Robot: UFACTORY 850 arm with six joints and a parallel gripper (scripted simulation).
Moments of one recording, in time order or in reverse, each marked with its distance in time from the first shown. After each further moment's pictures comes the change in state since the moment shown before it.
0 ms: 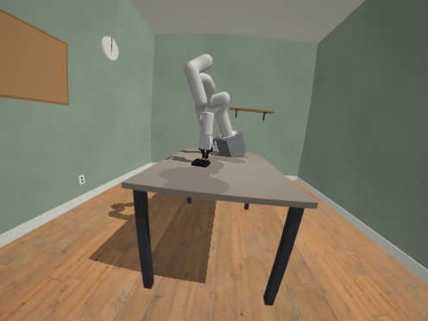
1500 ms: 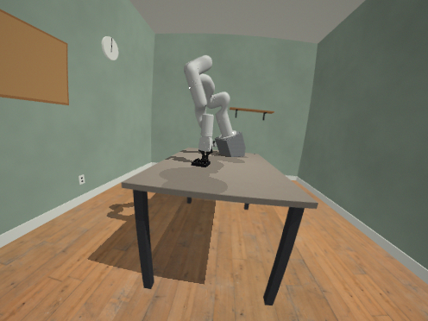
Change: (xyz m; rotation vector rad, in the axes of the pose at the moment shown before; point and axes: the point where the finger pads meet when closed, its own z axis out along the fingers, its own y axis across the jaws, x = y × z) arm 0.000 0.000 0.012 0.000 0.000 0.000
